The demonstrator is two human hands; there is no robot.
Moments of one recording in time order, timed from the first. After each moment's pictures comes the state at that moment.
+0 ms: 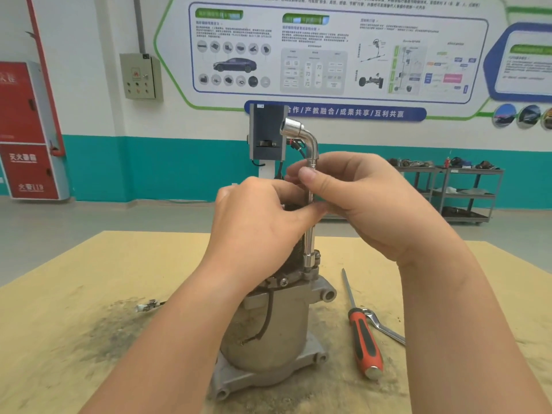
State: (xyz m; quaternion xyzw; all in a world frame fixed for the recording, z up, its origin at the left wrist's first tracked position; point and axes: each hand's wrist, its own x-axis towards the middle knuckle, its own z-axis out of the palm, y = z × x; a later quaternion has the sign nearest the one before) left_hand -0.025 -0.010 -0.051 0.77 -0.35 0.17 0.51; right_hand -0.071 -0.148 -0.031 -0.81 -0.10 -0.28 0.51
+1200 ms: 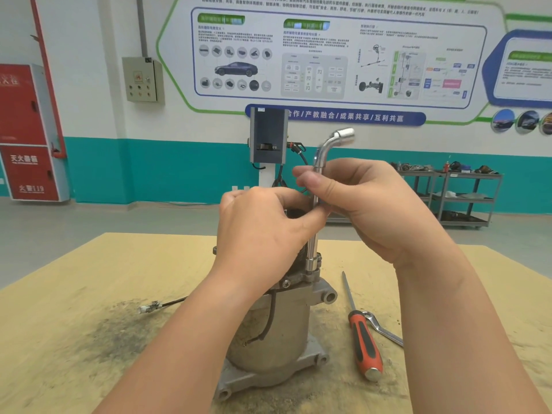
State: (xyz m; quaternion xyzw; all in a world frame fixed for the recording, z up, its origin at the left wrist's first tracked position) left_hand -0.025 -0.014 -0.057 0.75 -0.35 0.21 0.52; right_hand -0.073 -0.146 -0.032 -0.79 -0.10 -0.30 0.53
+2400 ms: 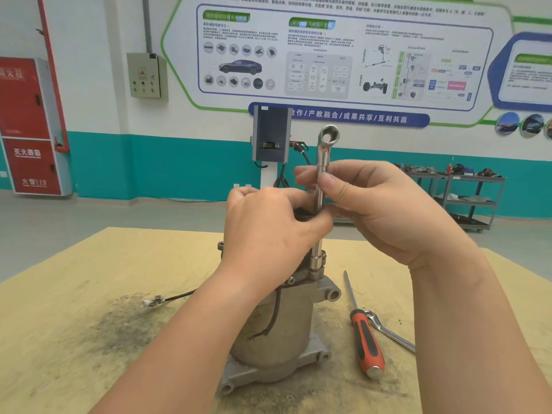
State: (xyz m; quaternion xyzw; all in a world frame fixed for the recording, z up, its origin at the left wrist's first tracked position) left_hand -0.027 -0.015 -0.061 0.76 -0.35 0.27 0.48; right_hand -0.078 -0.150 -0.032 -0.80 -0.13 -0.24 0.54
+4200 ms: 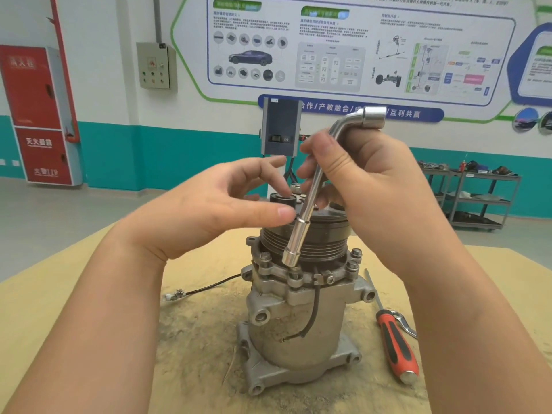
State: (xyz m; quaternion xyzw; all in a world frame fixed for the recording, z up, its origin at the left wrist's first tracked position) left_hand 0.046 0.073 -0.046 0.67 -0.52 -0.07 0.53; right_hand -0.058 -0.087 -0.032 -0.77 -0.15 -0.38 0.49
